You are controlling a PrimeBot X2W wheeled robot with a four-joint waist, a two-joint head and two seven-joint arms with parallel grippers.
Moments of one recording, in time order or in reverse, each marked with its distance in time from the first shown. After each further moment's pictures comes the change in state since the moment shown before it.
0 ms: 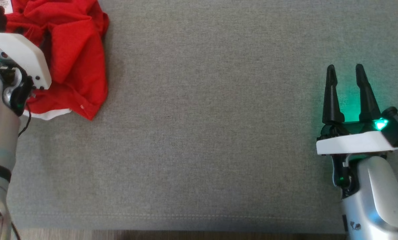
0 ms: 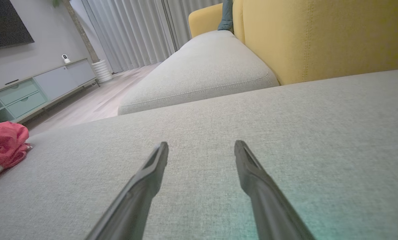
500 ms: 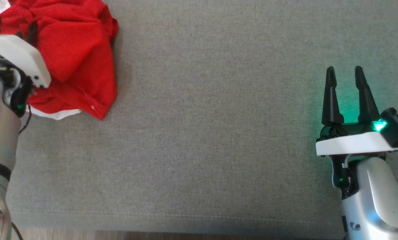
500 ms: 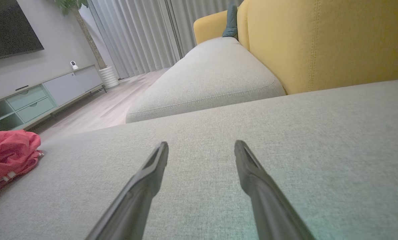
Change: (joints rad) left arm -0.028 -0.001 -0.064 0.074 -0.084 0.000 -0.138; right arm 0.000 0.000 -0.003 0.013 0.008 0.000 0.000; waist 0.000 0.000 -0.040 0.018
